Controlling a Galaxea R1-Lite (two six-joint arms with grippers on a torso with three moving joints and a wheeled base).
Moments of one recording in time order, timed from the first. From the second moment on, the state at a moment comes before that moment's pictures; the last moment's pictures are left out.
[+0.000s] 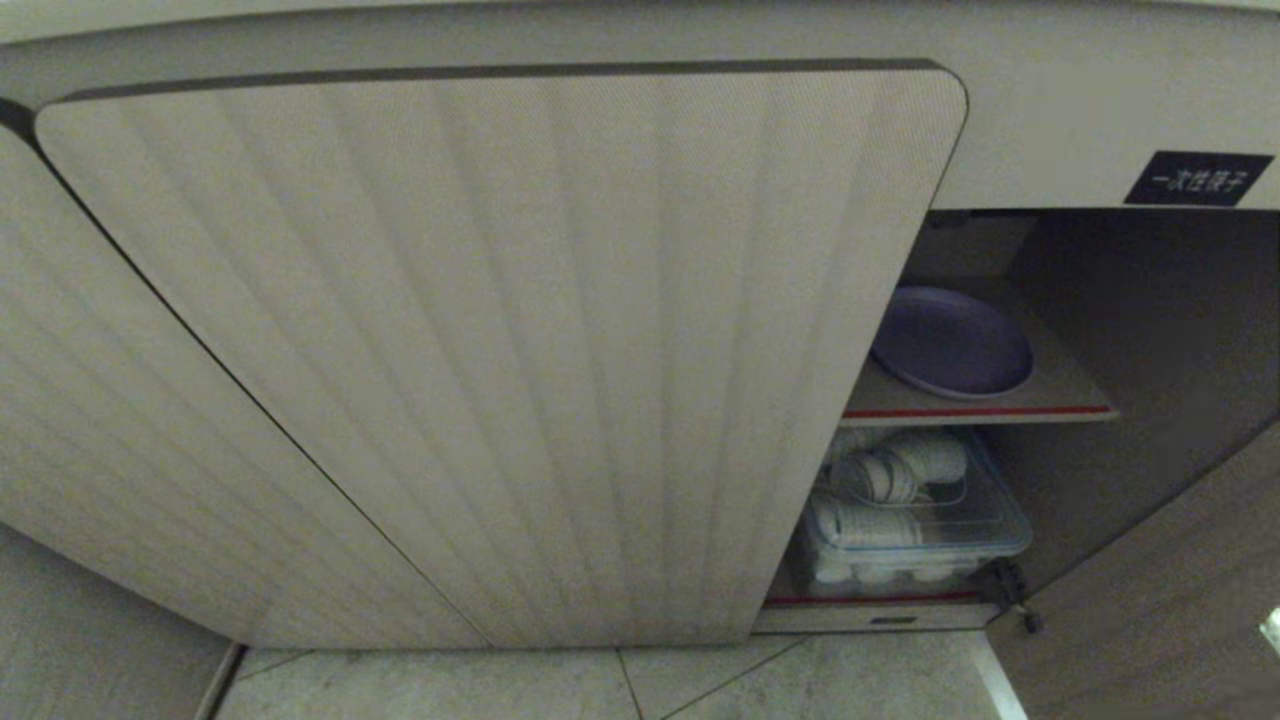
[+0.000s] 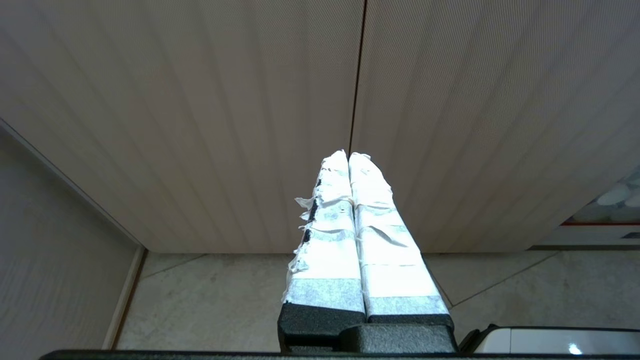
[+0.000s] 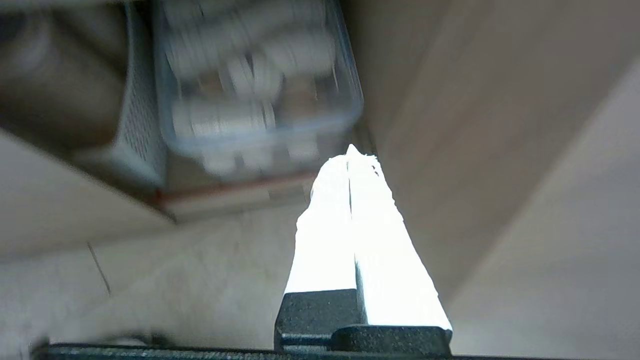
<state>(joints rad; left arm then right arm) 0.00 0.00 0.00 0.00 0.00 -0.02 0.03 0.76 0.00 -0.51 -0.22 0.07</state>
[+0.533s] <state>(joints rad) 0.00 0.00 0.00 0.00 0.00 -0.02 0.02 0.40 0.00 -0.14 -0.15 0.03</state>
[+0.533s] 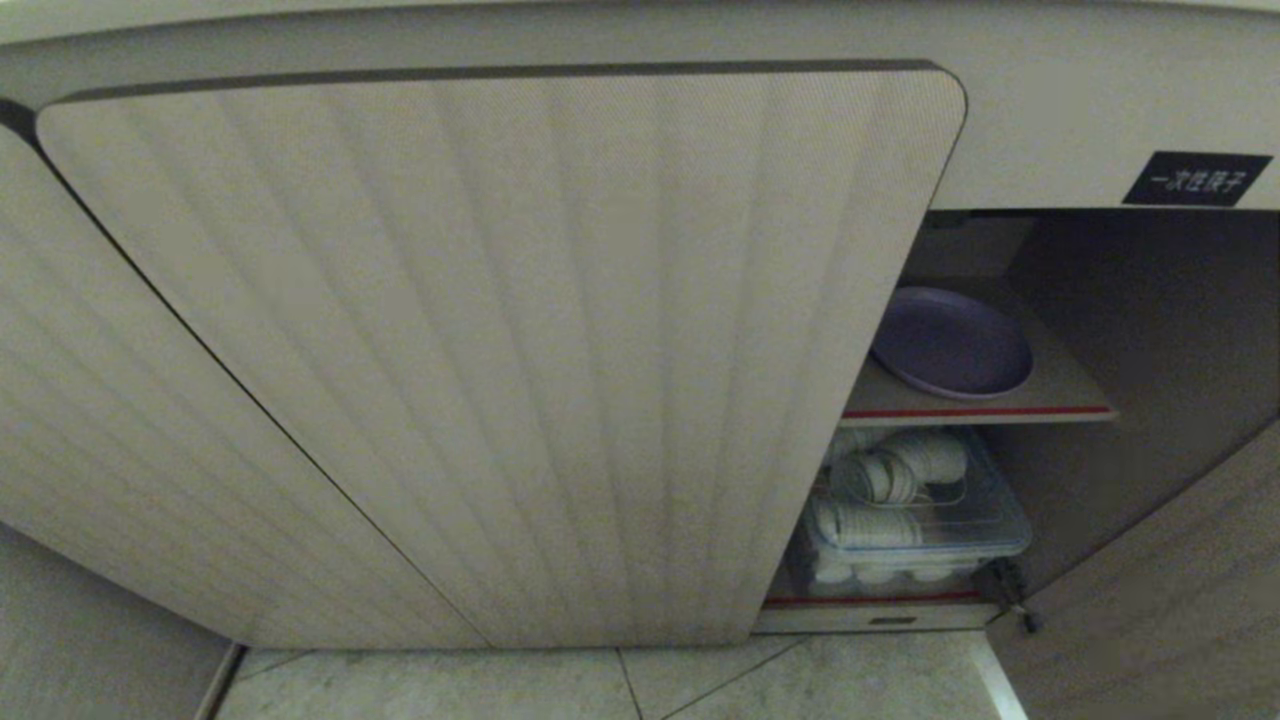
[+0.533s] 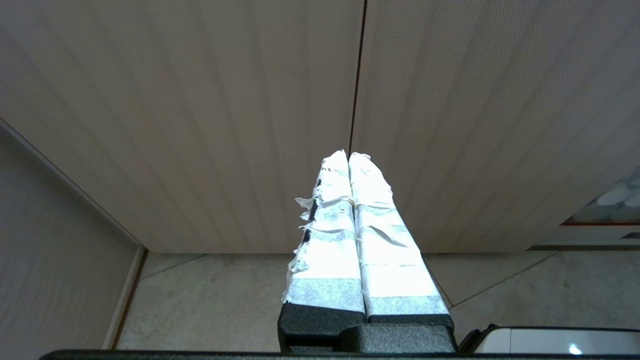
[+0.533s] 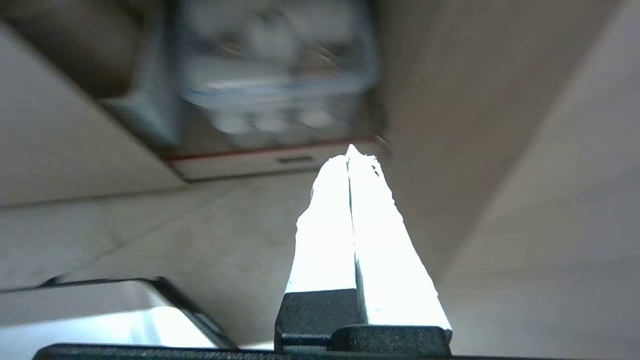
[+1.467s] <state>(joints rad) 0.00 0.00 0.00 0.00 0.00 -0.02 0.01 0.02 0.00 -0.01 -0.06 0.01</state>
